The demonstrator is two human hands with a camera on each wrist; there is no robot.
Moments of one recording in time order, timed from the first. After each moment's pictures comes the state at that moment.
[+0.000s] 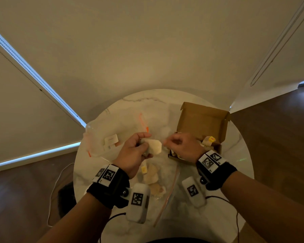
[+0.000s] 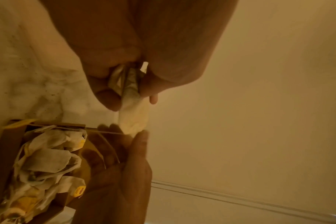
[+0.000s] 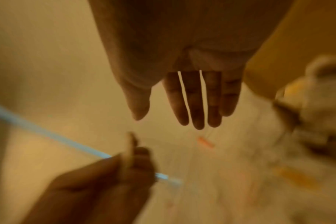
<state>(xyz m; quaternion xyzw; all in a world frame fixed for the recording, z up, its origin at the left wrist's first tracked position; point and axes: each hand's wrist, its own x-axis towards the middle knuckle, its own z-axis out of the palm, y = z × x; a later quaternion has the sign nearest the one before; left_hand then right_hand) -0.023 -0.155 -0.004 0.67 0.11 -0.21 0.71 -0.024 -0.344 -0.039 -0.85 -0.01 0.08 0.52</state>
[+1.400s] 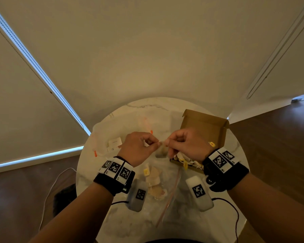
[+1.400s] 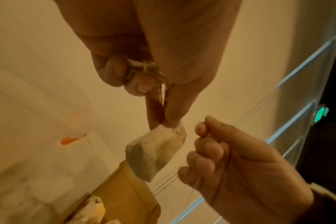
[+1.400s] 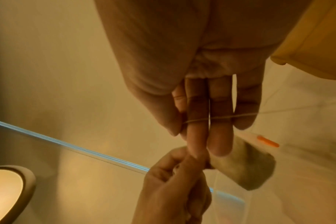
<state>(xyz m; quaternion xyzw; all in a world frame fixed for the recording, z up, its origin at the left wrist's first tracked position) -0.012 -0.131 0.003 0.87 -0.16 -0.04 0.46 -0.043 -0.328 0.022 -0.78 -0.03 0.11 0.61</state>
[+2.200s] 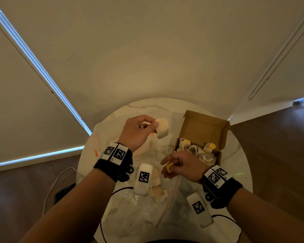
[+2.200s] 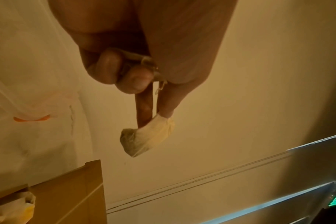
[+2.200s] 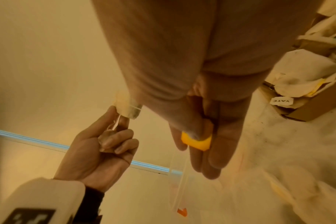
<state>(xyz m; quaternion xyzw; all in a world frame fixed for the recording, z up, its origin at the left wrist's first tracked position) 0.011 -0.140 0.038 0.78 -0.03 -0.07 0.62 -0.067 -0.326 -0.034 -0.73 -0.03 0.27 0.63</state>
